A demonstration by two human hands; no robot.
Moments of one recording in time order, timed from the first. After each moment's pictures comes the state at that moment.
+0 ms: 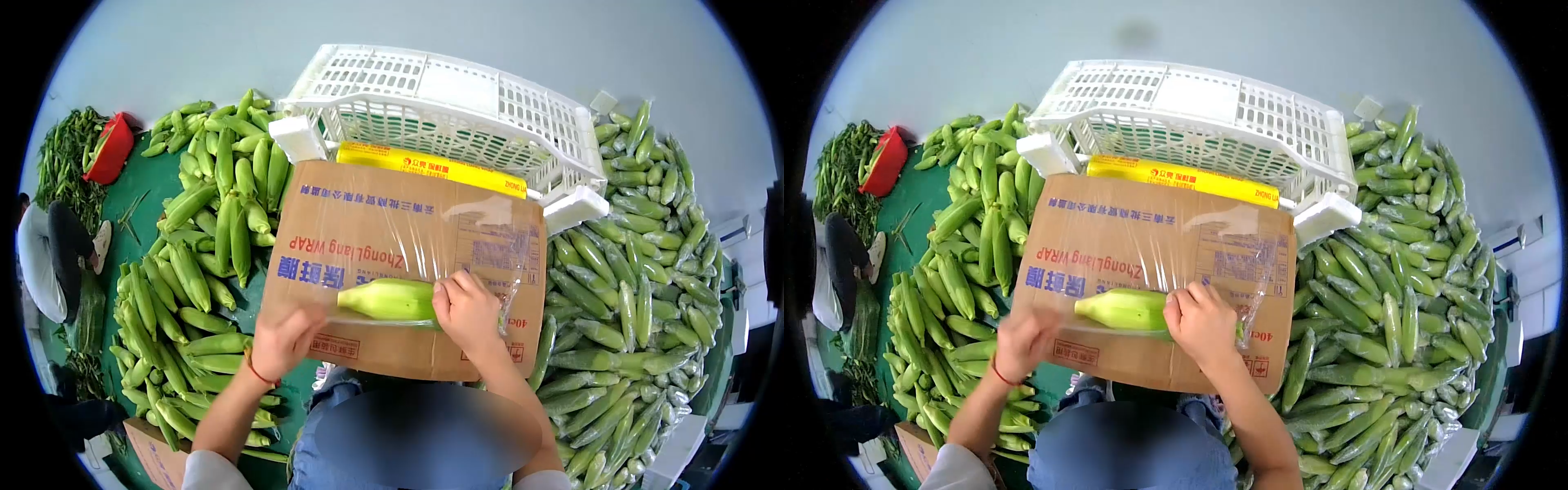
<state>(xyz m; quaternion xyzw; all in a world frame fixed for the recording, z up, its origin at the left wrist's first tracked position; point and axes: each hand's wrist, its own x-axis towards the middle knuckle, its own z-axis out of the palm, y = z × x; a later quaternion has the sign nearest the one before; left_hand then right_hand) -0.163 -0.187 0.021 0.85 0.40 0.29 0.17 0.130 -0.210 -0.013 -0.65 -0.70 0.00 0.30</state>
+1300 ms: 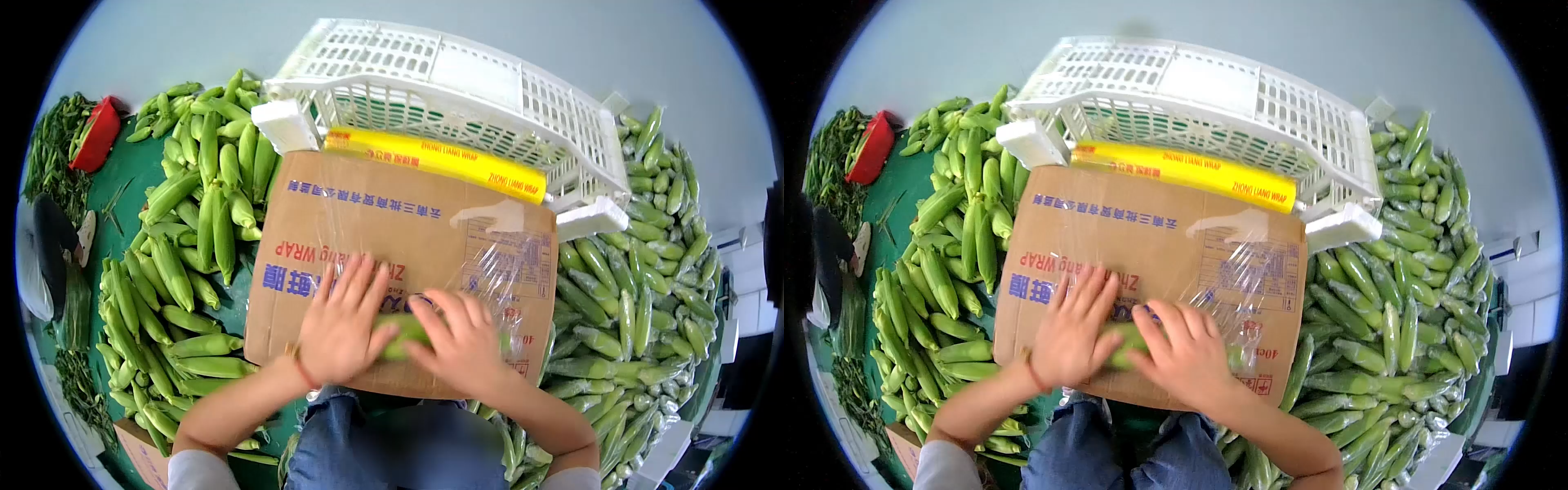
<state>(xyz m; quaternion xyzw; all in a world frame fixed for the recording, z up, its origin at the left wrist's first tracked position) -0.084 -0.158 0.012 0.90 0.41 0.10 0.13 0.120 -0.212 0.021 -0.49 -0.85 0.01 0.17</state>
